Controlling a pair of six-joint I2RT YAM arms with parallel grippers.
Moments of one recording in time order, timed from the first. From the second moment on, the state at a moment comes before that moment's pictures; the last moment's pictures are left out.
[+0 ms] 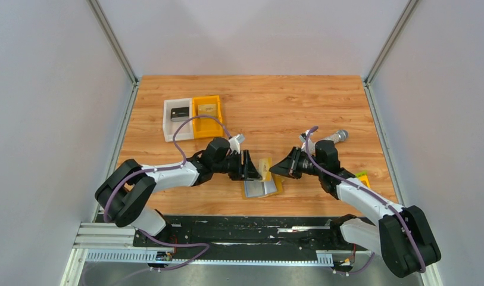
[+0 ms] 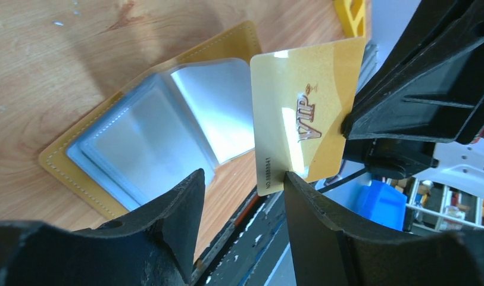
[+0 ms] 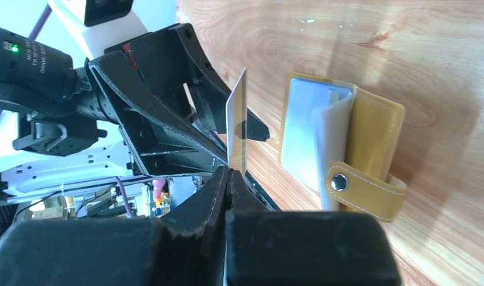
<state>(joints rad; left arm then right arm) -0.76 1.50 0.66 0.23 0.47 -0.84 0.37 1.10 0.40 0.22 -0.70 0.94</state>
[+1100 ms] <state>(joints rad) -0.72 1.28 0.61 0.27 0.63 -0.75 0.30 1.29 0.72 0.02 -1.00 0.53</state>
